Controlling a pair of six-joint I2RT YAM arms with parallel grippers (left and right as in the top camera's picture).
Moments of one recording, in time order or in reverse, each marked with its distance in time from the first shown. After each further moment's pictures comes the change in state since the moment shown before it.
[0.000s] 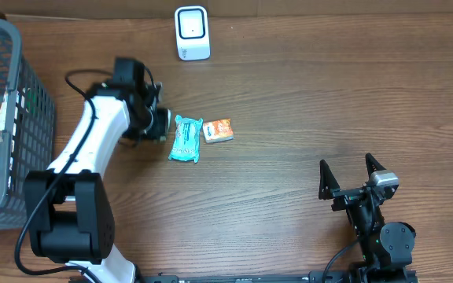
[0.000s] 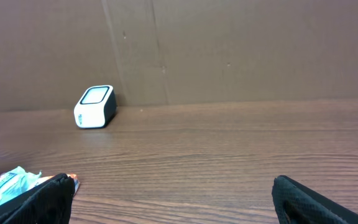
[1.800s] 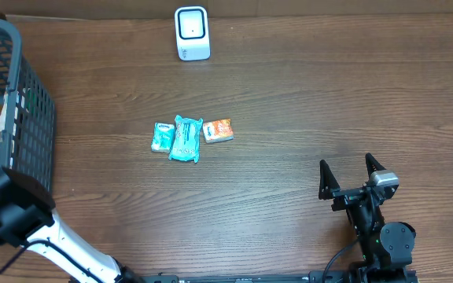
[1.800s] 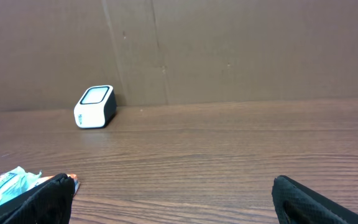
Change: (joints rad) left arm 0.715 0.332 0.968 -0.570 -0.519 -0.214; right arm 0.000 0.000 0.000 0.000 0.000 0.000
